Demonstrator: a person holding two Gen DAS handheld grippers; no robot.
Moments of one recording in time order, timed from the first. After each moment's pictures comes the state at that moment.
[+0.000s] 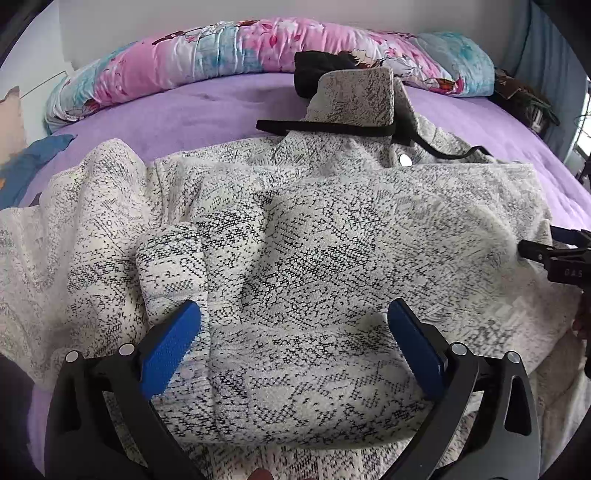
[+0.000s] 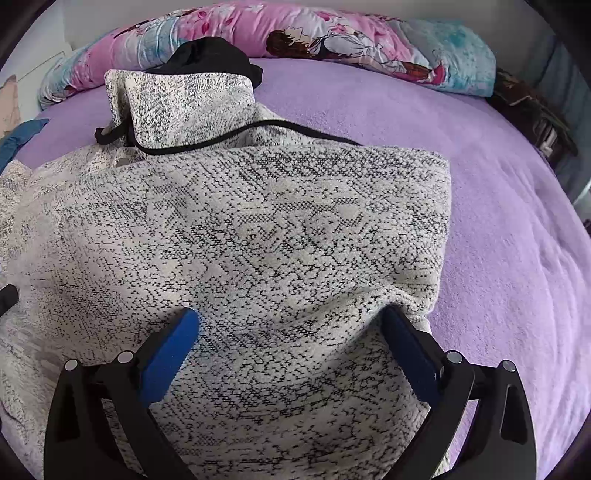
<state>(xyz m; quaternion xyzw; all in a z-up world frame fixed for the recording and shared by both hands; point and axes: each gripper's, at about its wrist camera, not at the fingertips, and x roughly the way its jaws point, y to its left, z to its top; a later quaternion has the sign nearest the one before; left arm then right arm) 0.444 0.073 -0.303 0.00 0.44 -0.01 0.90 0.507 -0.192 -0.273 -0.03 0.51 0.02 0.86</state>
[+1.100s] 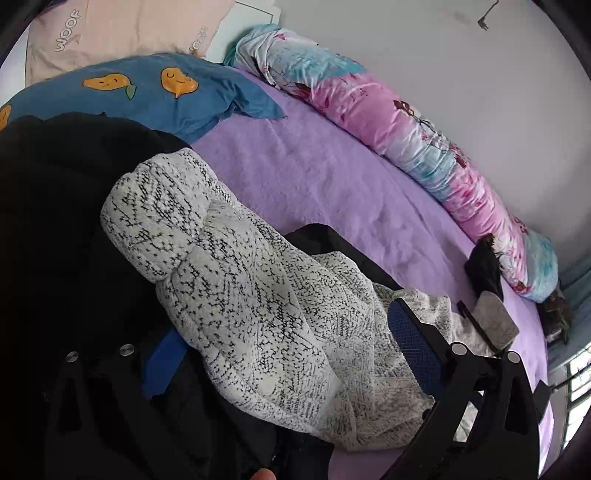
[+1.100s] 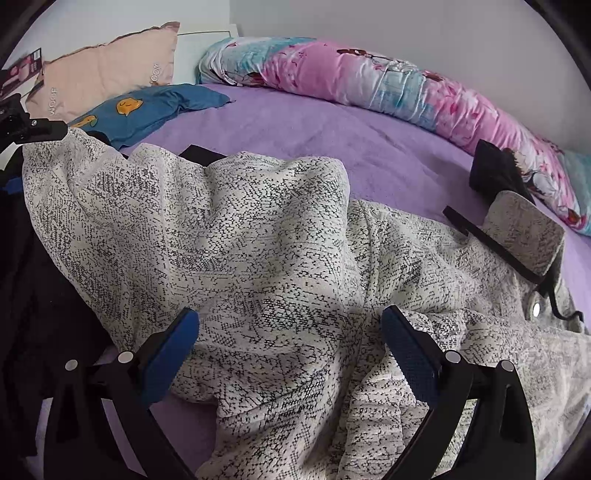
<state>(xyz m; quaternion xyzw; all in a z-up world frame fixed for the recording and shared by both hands) 0.361 0.471 -0.201 -0.28 0.36 0.15 0.88 0.466 0.201 -0.222 -0.09 0.42 0.23 0.87</state>
